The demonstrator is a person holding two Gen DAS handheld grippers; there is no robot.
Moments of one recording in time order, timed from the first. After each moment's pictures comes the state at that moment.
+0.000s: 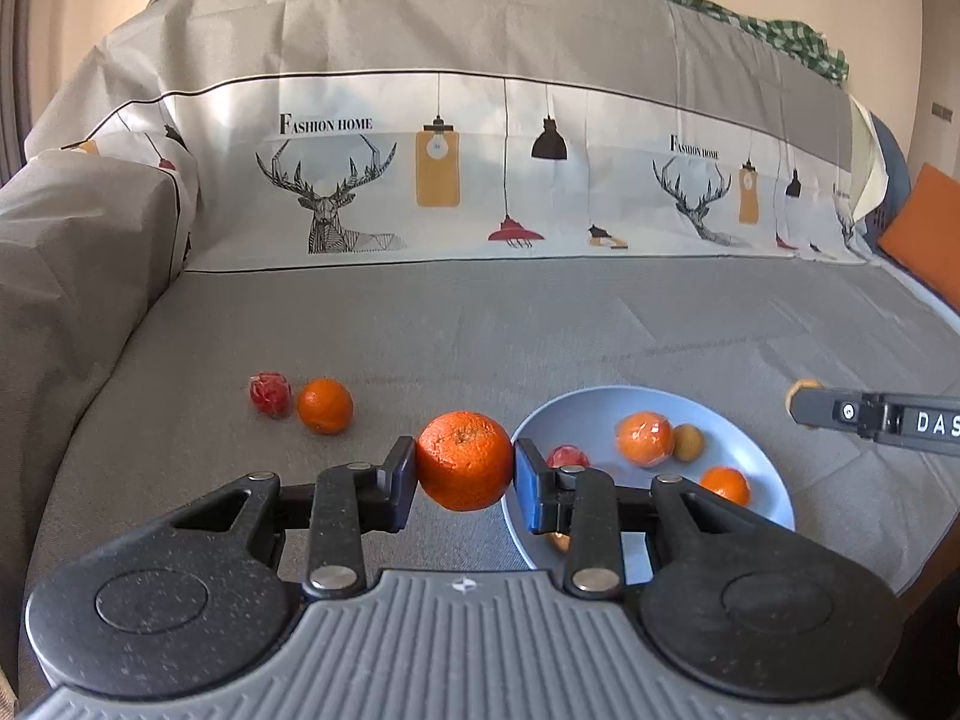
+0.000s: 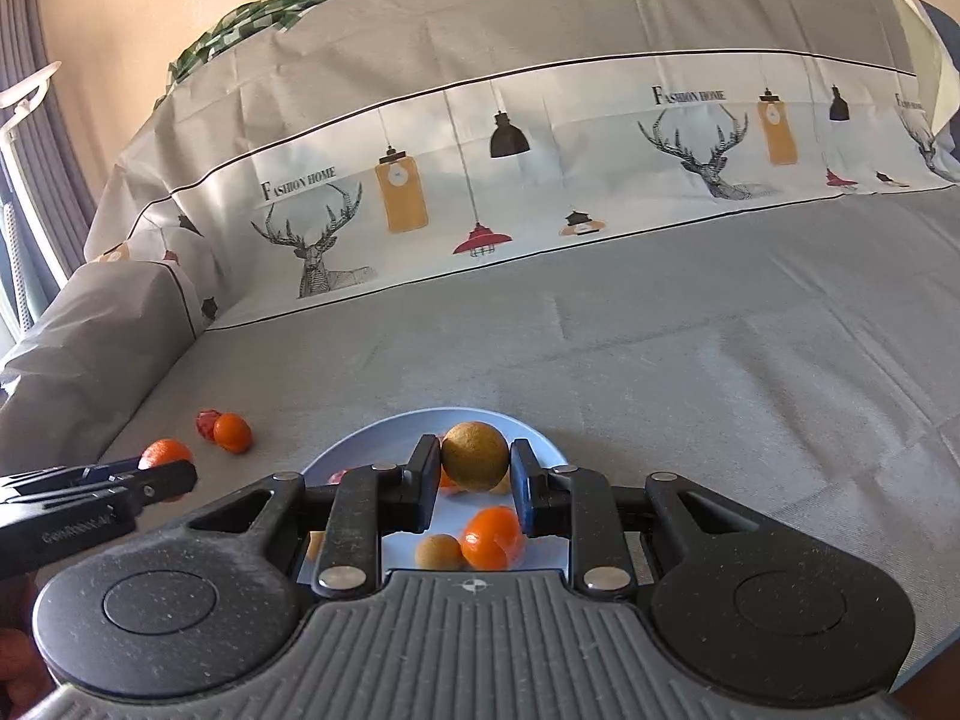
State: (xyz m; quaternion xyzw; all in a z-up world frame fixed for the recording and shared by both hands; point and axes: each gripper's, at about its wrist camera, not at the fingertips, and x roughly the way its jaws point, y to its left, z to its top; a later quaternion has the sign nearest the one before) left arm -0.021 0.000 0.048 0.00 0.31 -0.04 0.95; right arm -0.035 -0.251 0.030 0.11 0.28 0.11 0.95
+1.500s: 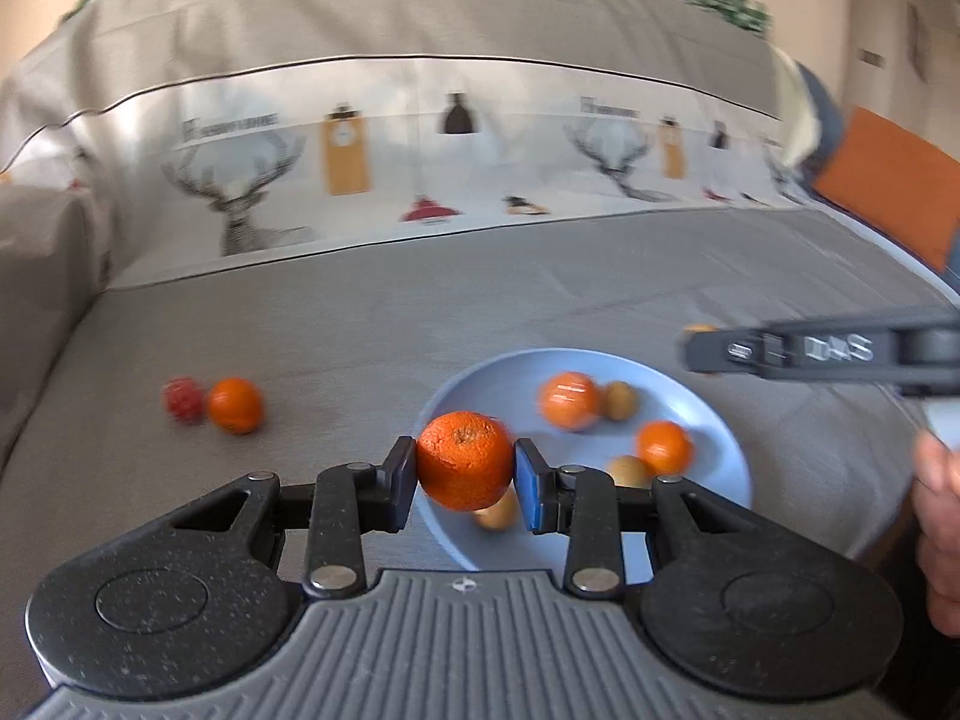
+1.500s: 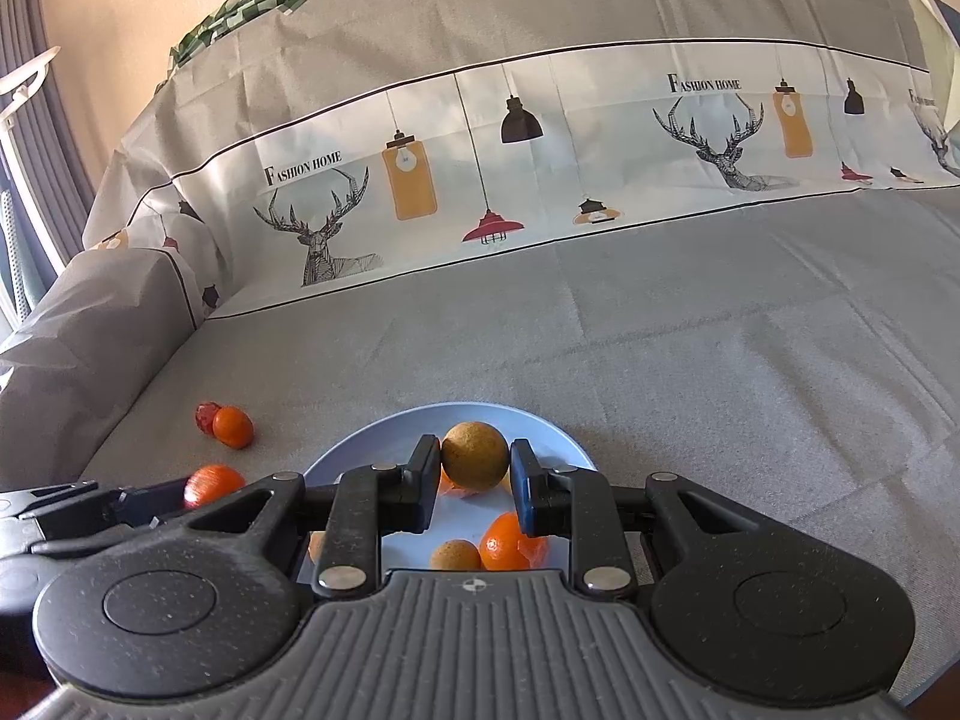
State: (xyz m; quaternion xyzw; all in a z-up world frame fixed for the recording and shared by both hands) left arm -0.021 -0.032 0.033 0.05 0.32 -0.12 0.94; right arm -0.021 -0.233 0.025 0.10 0.29 0.11 0.94
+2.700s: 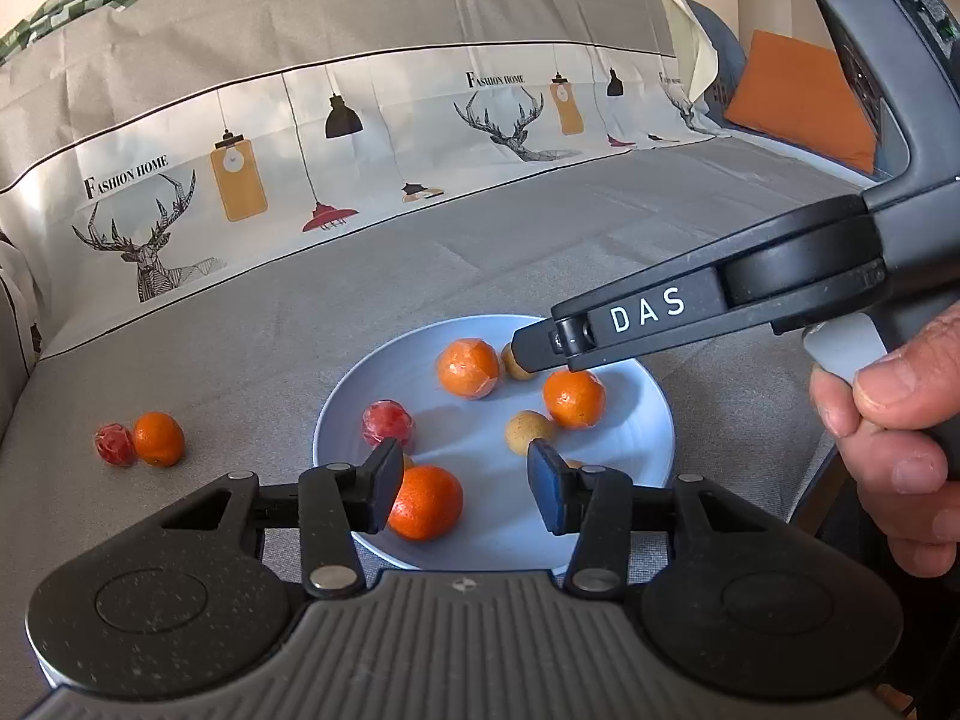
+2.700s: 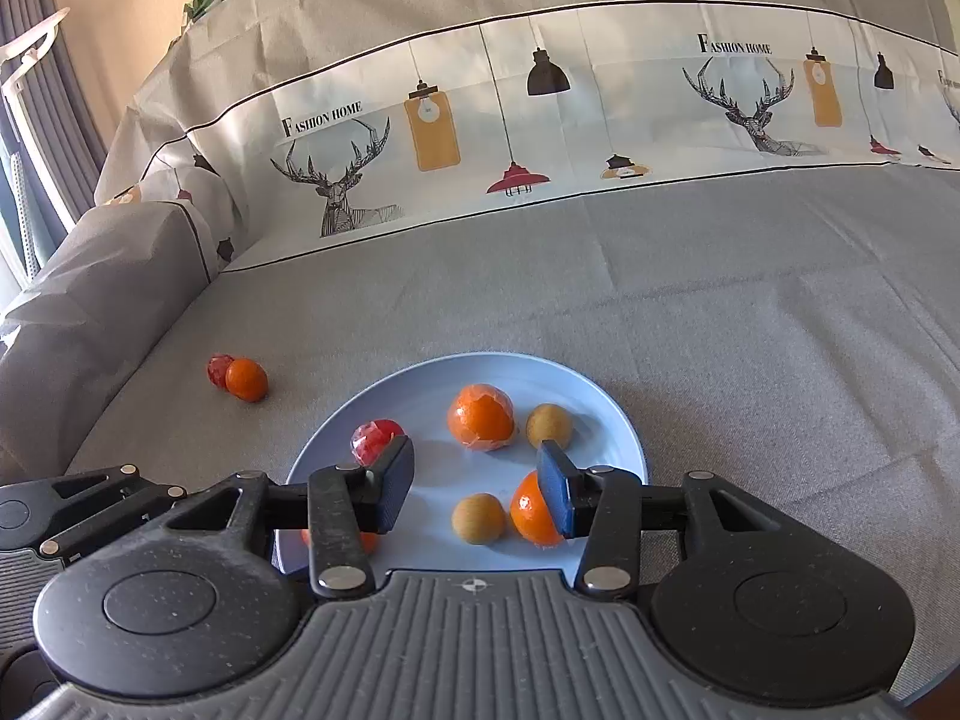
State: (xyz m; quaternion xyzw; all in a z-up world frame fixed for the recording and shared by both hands) left arm -0.037 -0.068 0.015 0.13 0.31 -0.19 0.92; right arm -0.016 -0.223 0.012 0.10 0.33 0.13 0.93
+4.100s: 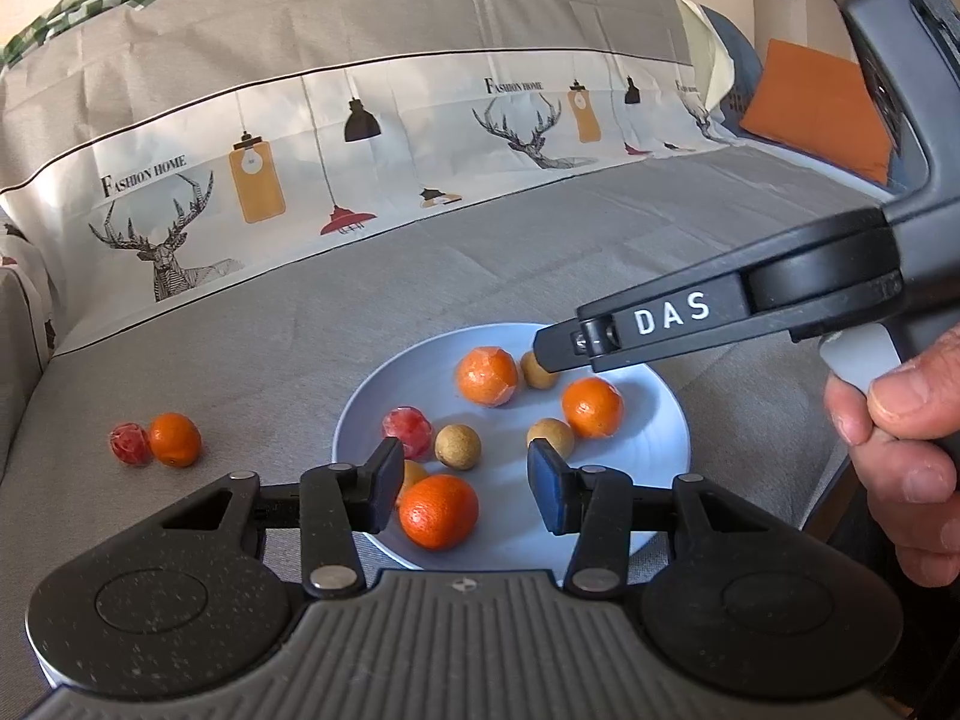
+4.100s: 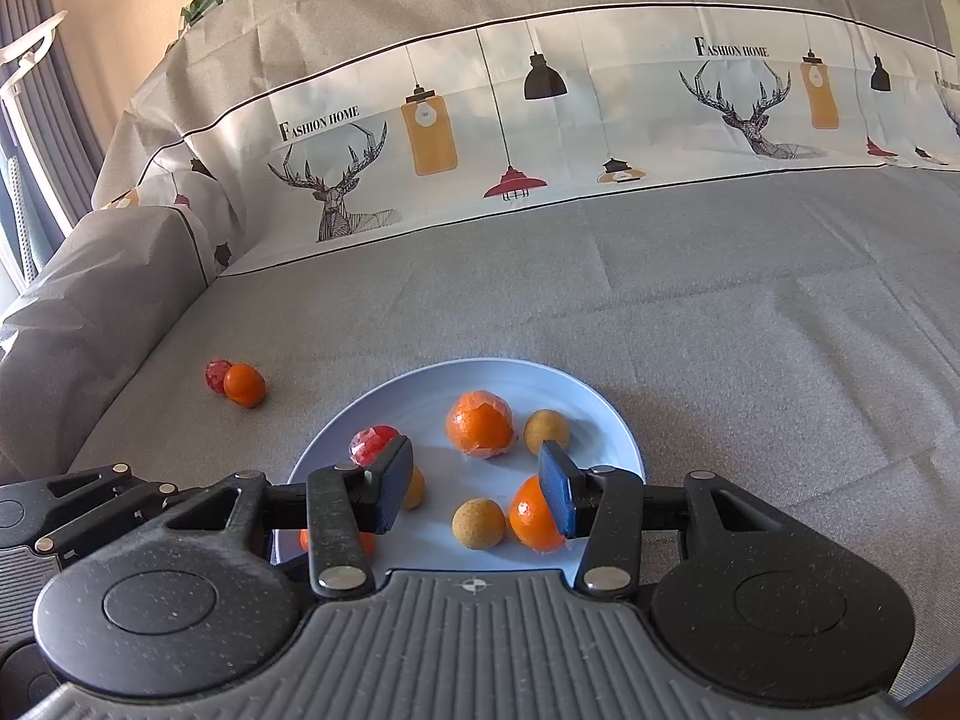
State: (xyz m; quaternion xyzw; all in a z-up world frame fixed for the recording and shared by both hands) left arm -0.036 -0.060 0.021 0.12 0.30 -0.17 0.93; right arm -0.015 -0.224 0.013 0.10 0.33 0.13 0.93
